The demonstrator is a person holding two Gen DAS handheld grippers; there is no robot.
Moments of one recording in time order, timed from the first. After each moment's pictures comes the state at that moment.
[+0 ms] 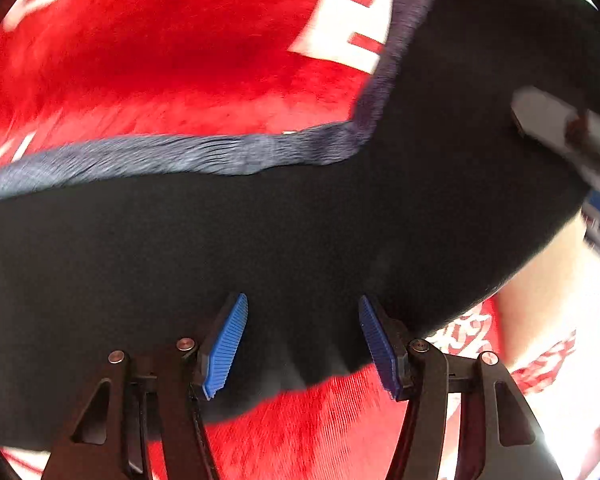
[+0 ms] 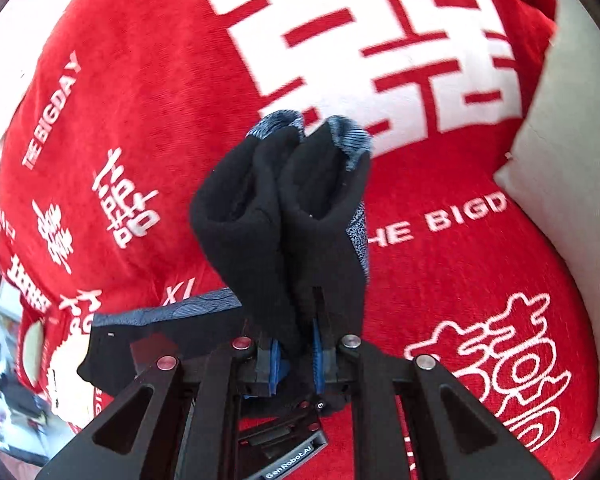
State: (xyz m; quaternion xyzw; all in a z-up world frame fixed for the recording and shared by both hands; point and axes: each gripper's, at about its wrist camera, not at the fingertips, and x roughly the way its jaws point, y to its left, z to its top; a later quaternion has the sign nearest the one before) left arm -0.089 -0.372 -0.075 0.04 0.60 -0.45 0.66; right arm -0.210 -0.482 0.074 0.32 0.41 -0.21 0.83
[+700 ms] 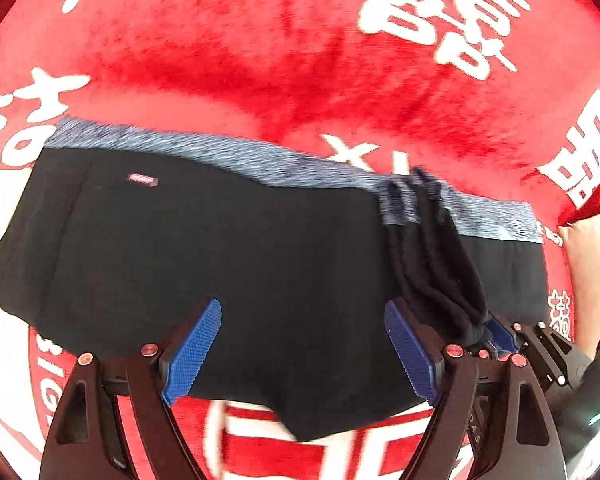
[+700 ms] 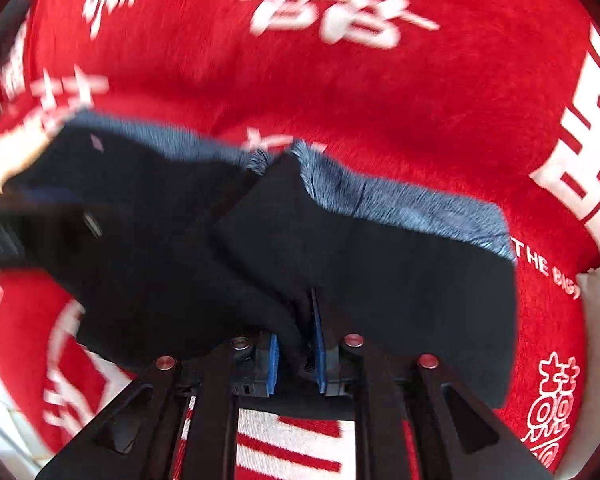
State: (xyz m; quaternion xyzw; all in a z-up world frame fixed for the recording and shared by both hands) left arm 0.078 -0.127 -0.060 0.07 0.61 -0.27 0.74; right arm -0.071 -0.235 -0.036 0.02 0.57 -0.14 0.81
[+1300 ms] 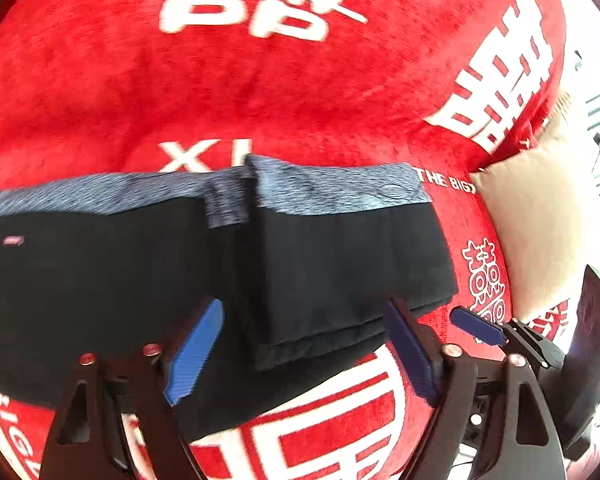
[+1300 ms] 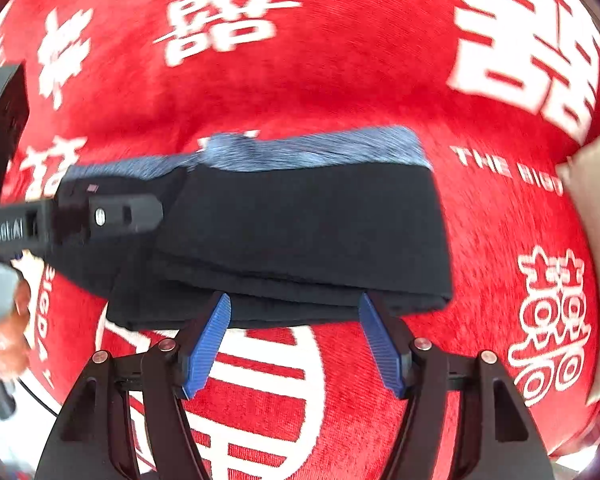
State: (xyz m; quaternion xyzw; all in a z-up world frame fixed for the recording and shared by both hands) left arm 0.036 -0.215 -0.031 0.07 0.61 -0.44 0.66; right arm -0.145 -0.296 0.016 0.20 0.56 -0.19 0.78
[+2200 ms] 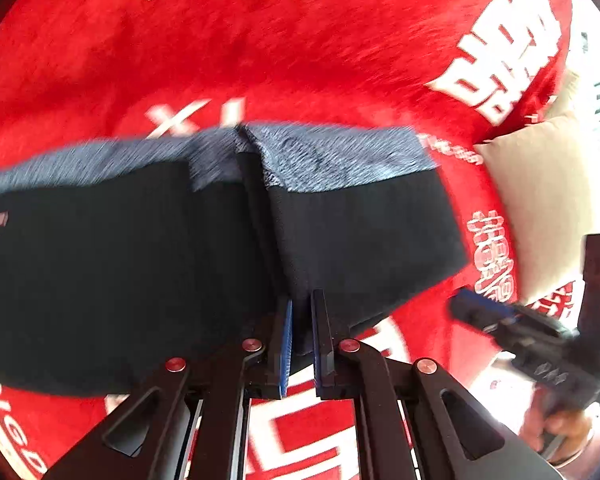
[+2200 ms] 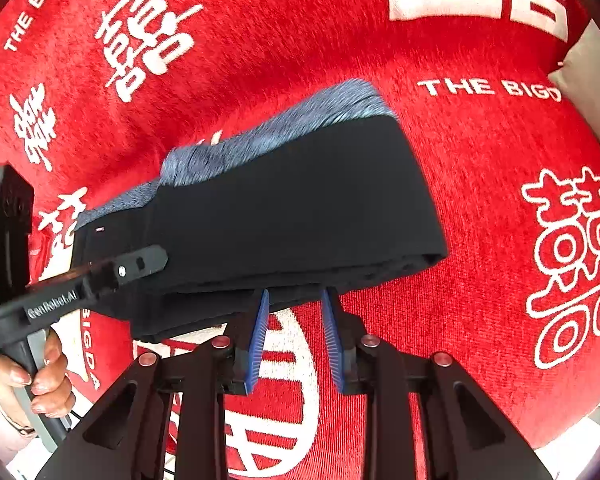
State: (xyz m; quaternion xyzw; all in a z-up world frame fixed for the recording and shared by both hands) left arm 0.027 -0.206 -0.049 0.10 0.65 -0.41 0.63; right arm -0.172 -0.346 0.004 0.33 0.55 -0.18 0.74
